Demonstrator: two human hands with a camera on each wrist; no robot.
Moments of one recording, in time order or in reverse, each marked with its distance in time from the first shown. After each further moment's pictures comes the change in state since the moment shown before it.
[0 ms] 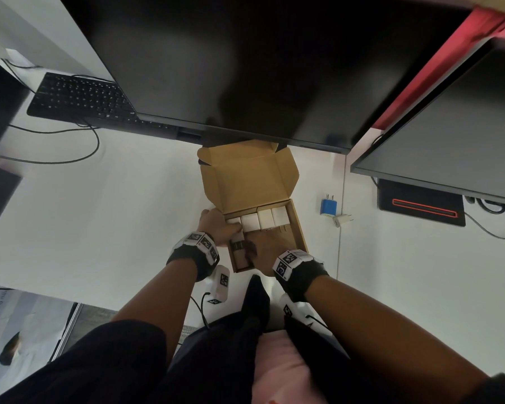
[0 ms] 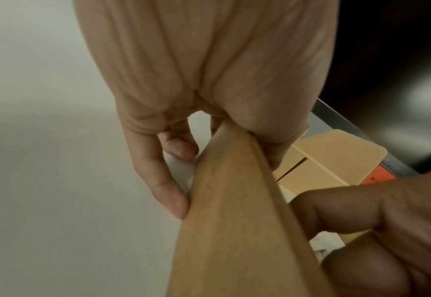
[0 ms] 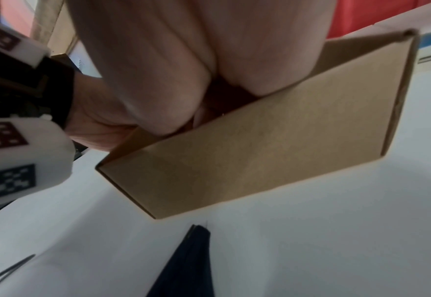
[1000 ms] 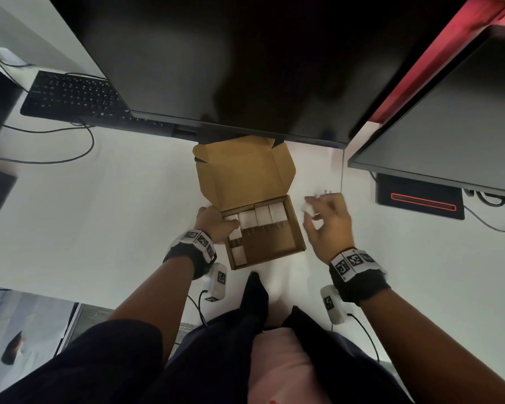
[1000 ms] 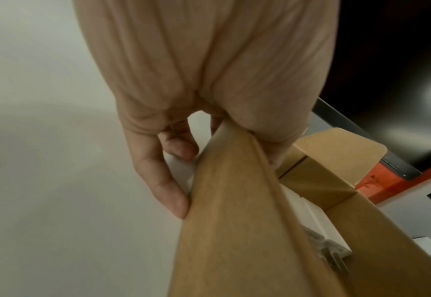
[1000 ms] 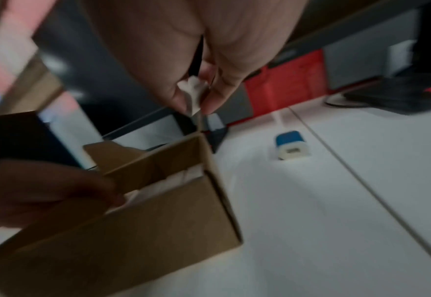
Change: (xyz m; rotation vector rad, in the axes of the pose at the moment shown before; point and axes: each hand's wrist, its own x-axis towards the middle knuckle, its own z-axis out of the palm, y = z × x) left_hand -0.001 0.003 0.000 -0.011 -0.003 -0.028; right_hand -0.056 0.078 -0.050 0.249 0.767 0.029
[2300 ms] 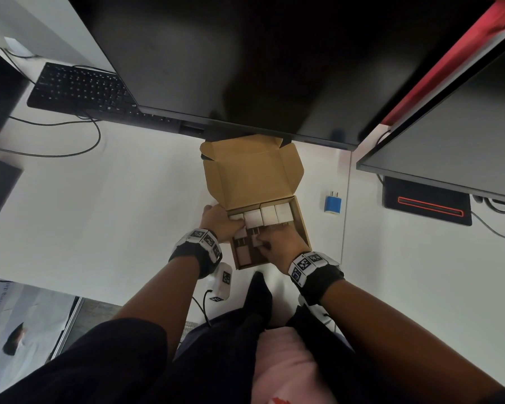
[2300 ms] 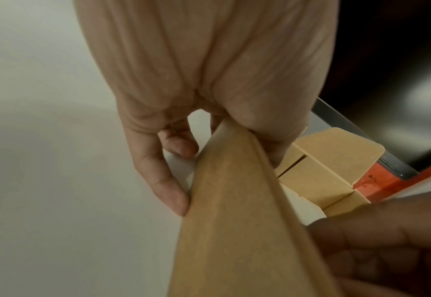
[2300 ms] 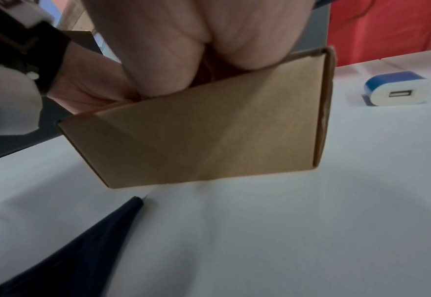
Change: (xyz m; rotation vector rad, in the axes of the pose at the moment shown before) left_hand -0.012 0.007 -0.004 0.103 0.017 0.100; right_hand -0.005 -0.040 0.075 -0.271 -0.681 -0.149
